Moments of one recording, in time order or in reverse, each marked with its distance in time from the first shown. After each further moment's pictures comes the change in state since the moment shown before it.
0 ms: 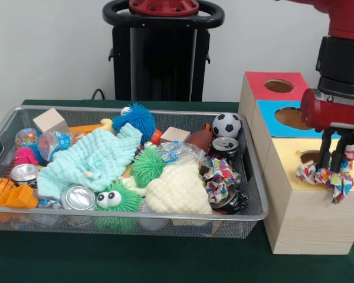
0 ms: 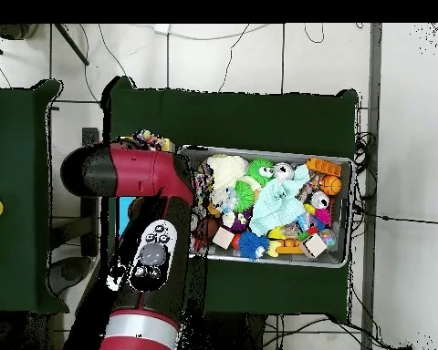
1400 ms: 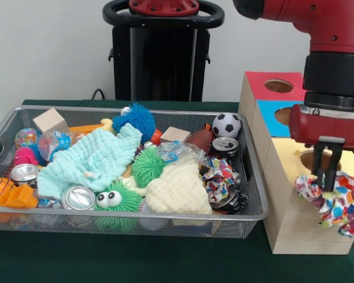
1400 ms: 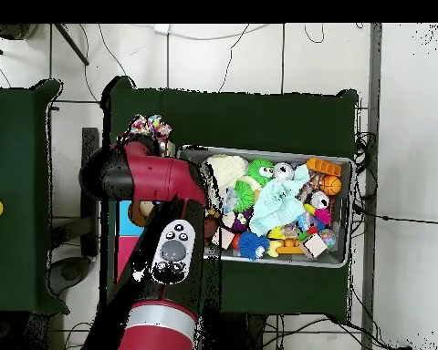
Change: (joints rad) arm -0.042 -0.009 0.048 0.067 0.000 -0.213 0.000
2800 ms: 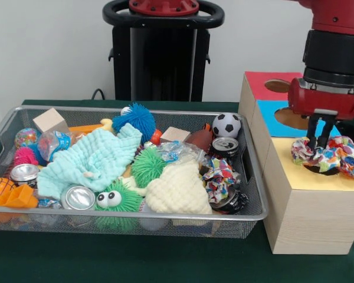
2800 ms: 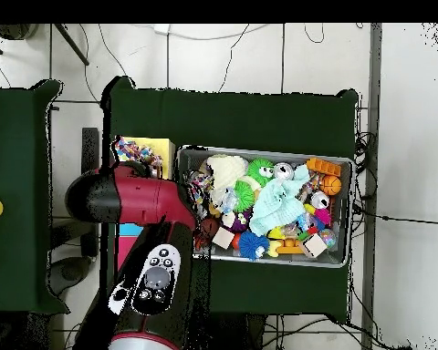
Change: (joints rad) arm 0.050 -0.074 -0.016 0.130 0.003 0.107 0.000
